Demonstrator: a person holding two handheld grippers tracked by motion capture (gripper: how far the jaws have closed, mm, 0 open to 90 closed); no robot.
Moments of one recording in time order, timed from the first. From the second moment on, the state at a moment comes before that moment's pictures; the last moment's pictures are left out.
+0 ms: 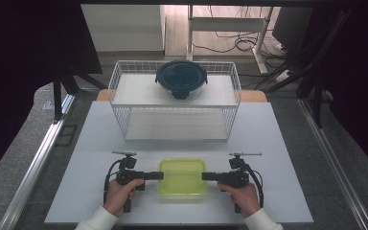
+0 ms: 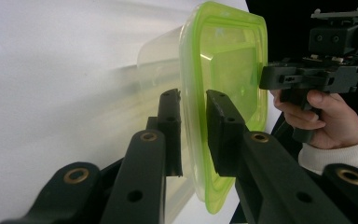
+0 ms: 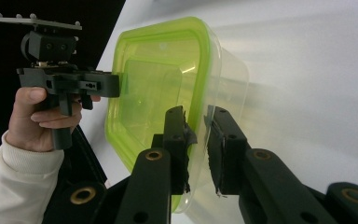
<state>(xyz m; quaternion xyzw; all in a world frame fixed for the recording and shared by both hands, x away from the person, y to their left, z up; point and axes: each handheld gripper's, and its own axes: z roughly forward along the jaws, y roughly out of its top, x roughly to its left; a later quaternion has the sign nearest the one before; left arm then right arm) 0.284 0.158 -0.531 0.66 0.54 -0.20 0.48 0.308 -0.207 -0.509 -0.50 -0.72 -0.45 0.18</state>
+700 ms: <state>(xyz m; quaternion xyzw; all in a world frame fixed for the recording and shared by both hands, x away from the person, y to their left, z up) 0.278 0.163 -0.507 0.67 0.52 -0.18 0.51 0.301 -0.204 -0.484 -0.47 -0.73 -0.47 0.14</state>
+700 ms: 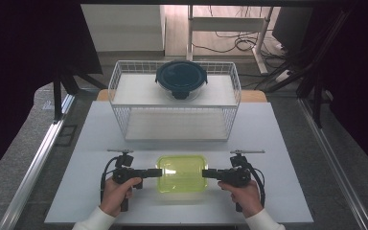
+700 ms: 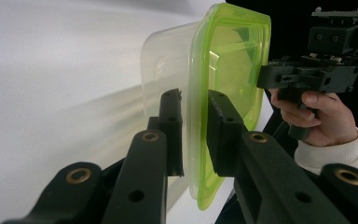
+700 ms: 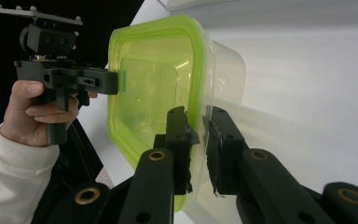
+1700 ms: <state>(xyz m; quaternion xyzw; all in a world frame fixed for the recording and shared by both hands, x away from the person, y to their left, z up) 0.292 0.174 -0.435 0.68 0.49 -0.12 0.53 0.309 -0.190 -0.417 -0.42 -0.74 -0.51 0.08</state>
